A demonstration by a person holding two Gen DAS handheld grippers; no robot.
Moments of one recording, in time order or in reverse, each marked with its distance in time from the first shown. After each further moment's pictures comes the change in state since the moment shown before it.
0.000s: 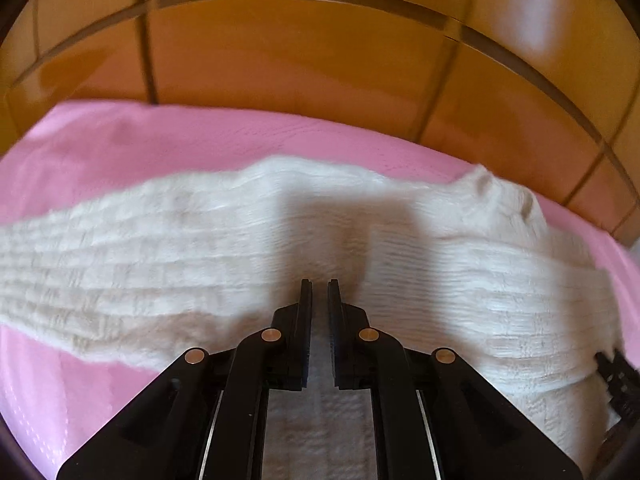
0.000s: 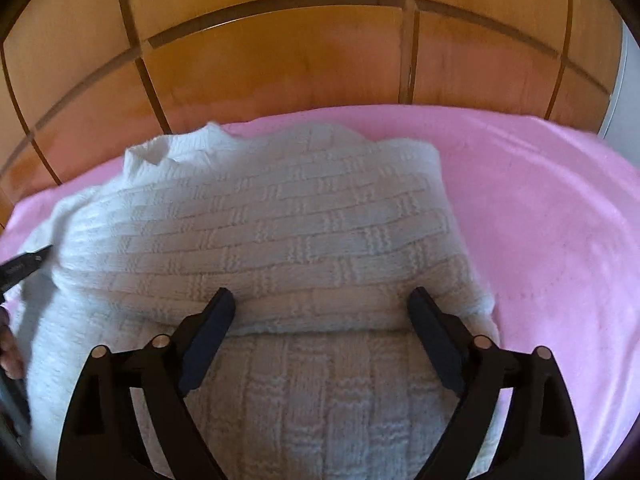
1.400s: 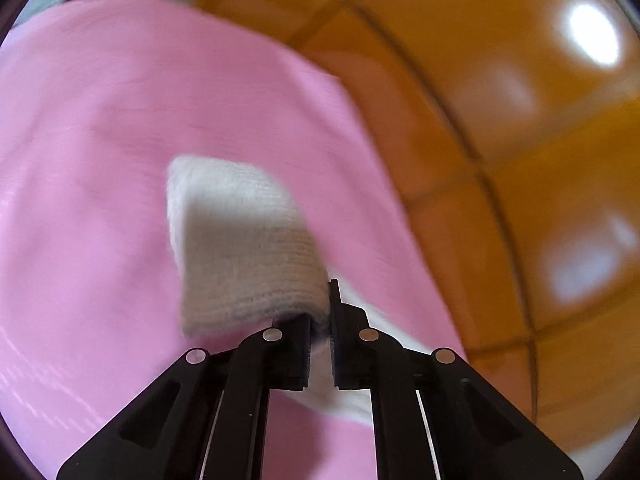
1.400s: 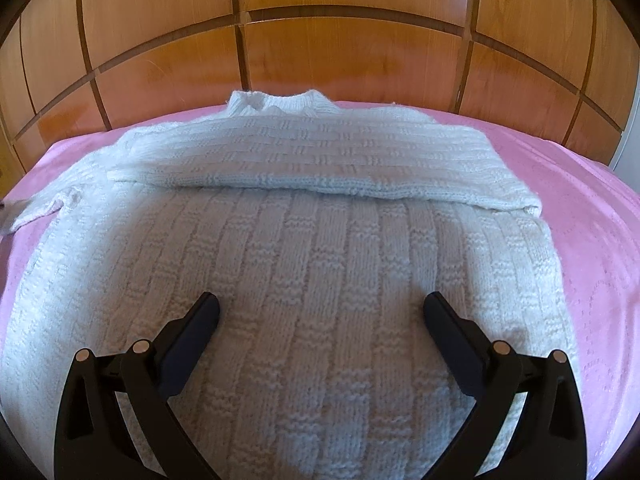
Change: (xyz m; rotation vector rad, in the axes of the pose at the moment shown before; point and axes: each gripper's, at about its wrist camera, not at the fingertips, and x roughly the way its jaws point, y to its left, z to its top) left arm -0.122 0.324 -0.025 -0.750 -0.205 -0.138; right arm -0.049 0.076 -0.075 -0.138 -0.052 0.036
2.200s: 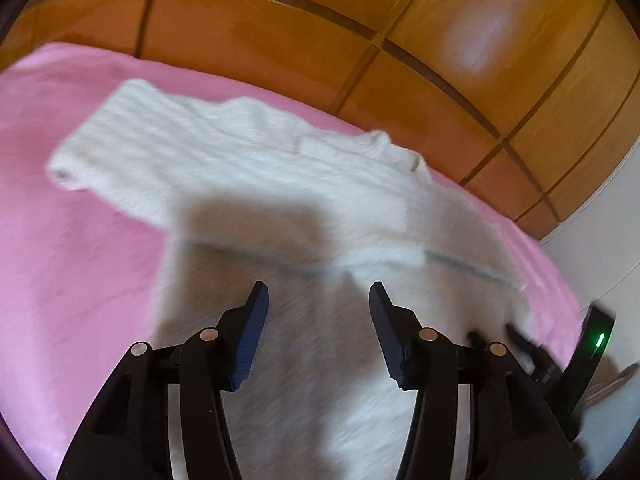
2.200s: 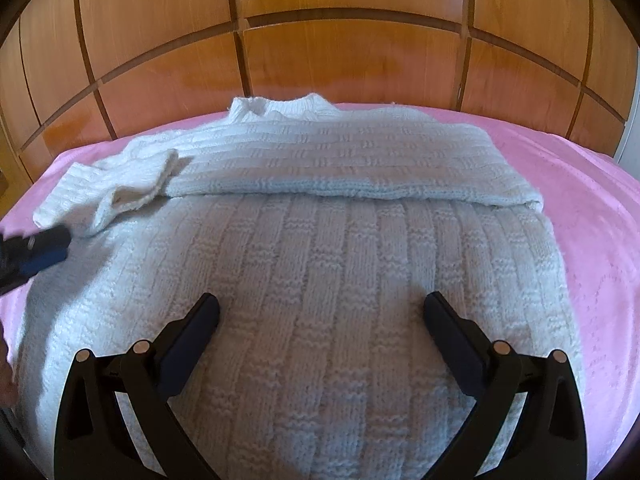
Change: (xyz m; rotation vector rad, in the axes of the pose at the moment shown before) left arm 0.020 -0.152 -0.259 0.677 0.304 -0.161; right arm -0.003 -0.005 0.004 0.033 0.005 0.036
